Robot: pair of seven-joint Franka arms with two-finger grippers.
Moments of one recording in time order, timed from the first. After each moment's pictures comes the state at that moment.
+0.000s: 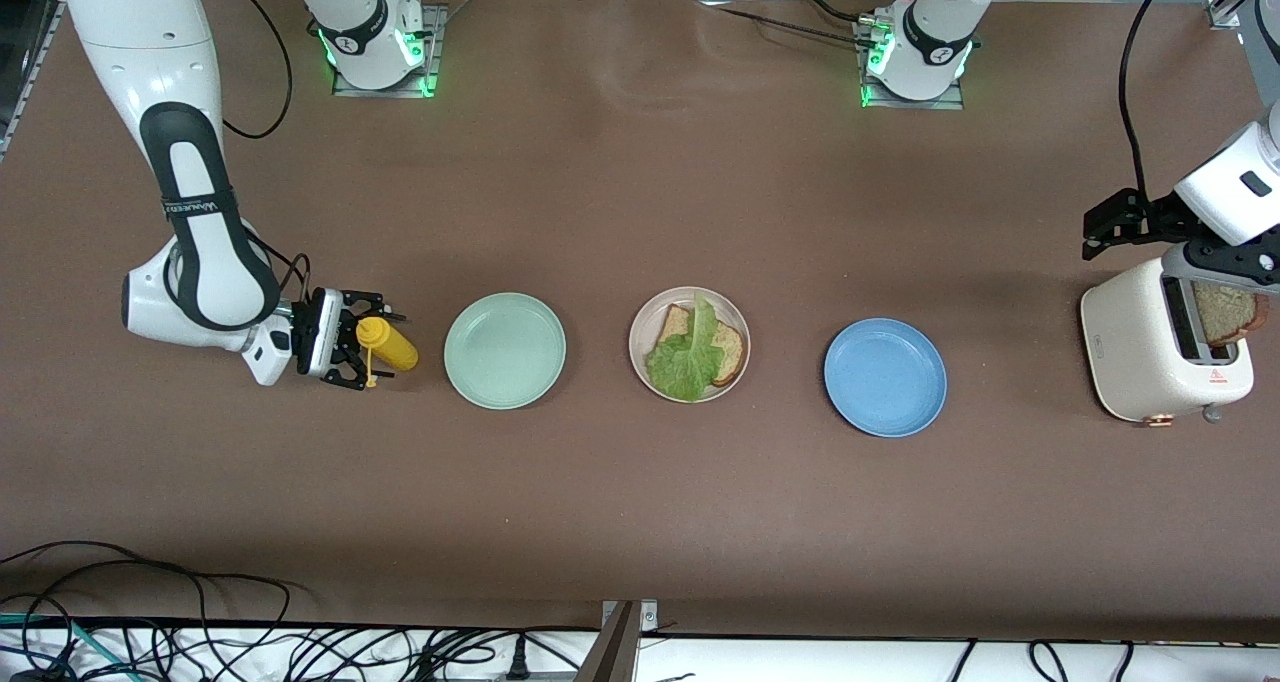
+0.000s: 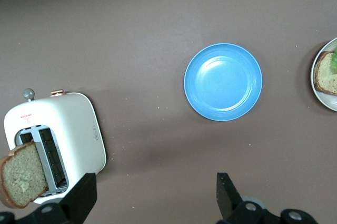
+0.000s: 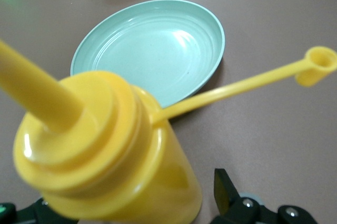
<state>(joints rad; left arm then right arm) 0.05 0.07 -0.05 -1.61 0.05 1.68 0.22 0.19 0.61 -0.22 -1.89 1.04 2.10 -2.09</state>
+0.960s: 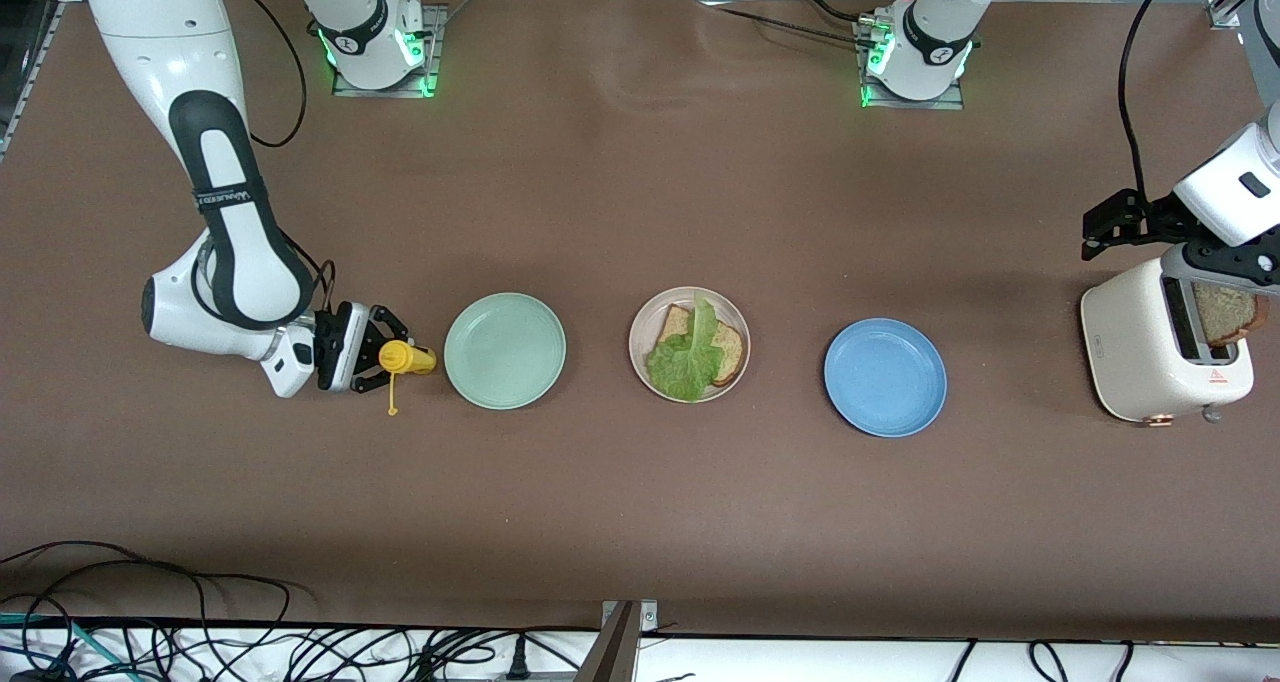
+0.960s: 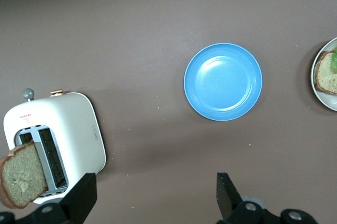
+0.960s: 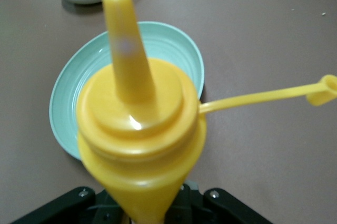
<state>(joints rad) 0.05 0.07 -0.05 -1.61 0.05 1.68 0.22 0.24 0.59 -0.18 -1.83 0.95 2.17 -1.80</state>
